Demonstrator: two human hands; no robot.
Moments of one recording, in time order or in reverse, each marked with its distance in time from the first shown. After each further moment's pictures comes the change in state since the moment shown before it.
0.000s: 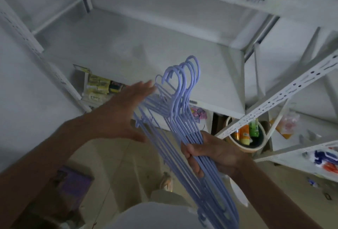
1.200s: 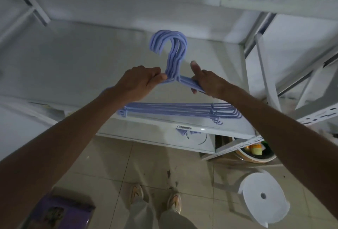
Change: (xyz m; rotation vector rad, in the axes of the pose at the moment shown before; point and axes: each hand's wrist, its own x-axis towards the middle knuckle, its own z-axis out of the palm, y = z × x) left_hand 0.310 -0.091 0.029 0.193 0.053 -0.044; right_hand 0.146 -0.161 -0.299 -1.055 0.809 0.103
